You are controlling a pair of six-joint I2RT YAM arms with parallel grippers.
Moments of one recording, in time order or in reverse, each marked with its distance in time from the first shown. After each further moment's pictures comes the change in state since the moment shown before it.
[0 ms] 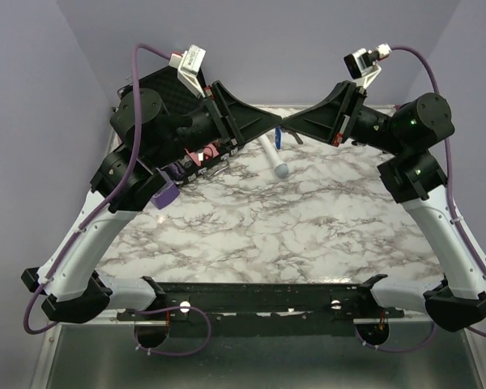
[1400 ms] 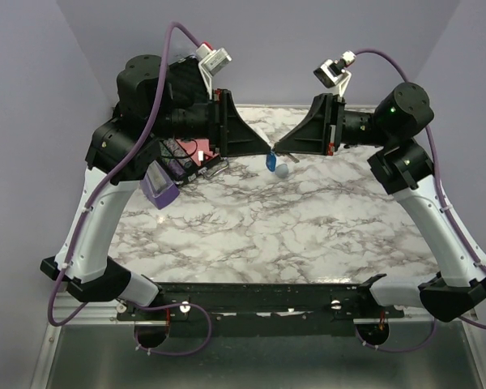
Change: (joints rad) left arm 0.203 0.176 0.306 -0.427 0.598 0.325; right arm 0.000 0.059 0.024 -0.104 -0.261 -0.035
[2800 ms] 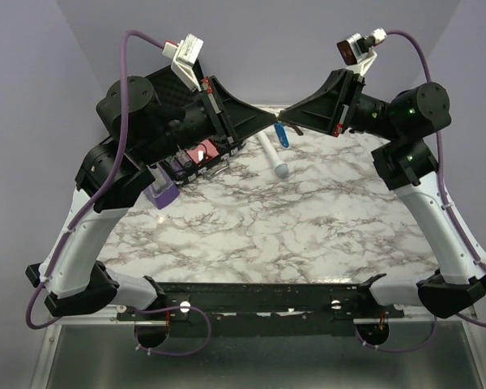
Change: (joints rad) left arm -0.230 -0.098 -0.054 0.179 -0.613 -0.243; right arm -0.006 0.025 0.053 0.220 0.150 0.095
